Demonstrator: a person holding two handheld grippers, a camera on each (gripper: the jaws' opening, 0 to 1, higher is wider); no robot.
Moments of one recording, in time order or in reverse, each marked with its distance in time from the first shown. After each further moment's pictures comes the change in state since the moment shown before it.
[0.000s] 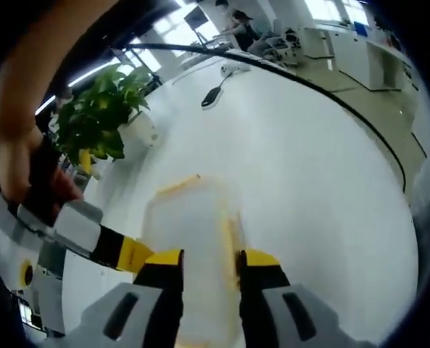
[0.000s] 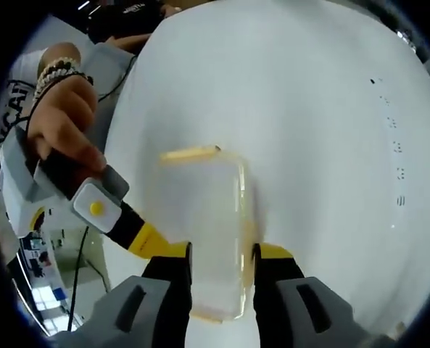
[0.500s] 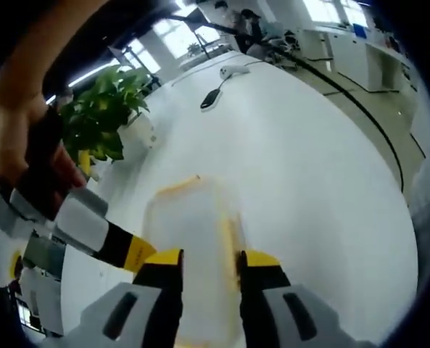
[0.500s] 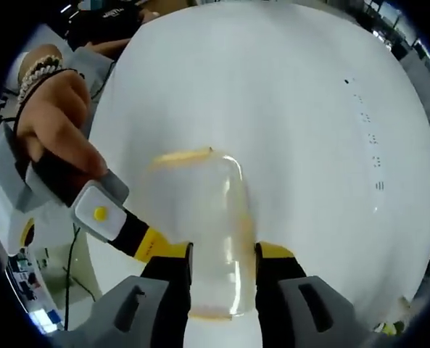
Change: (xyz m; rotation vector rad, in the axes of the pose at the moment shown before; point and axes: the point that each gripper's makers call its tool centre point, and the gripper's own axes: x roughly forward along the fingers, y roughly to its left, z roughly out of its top) left arm -0.002 0.000 0.000 -0.008 -0.021 -0.003; right arm -0.002 -0.009 0.004 0.084 -0.027 -0.173
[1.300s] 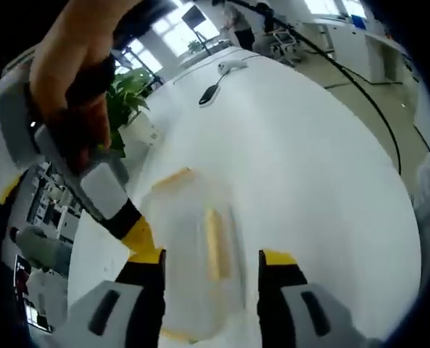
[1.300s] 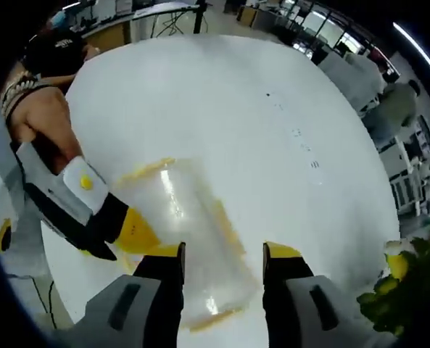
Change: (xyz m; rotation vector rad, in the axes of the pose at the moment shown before) left arm -0.021 -0.015 -0.001 0.032 -0.034 0.057; right arm -0.030 -0.007 -0.012 0.345 -0.407 -0.408
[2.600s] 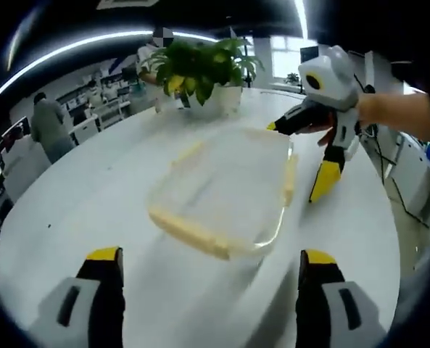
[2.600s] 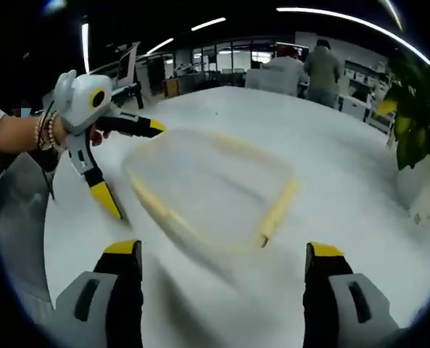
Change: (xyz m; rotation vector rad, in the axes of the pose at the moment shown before) left arm -0.004 0.016 -0.100 -0.678 0.028 0.102; right arm 0.010 0.043 -0.107 0.368 -0.314 -0.046
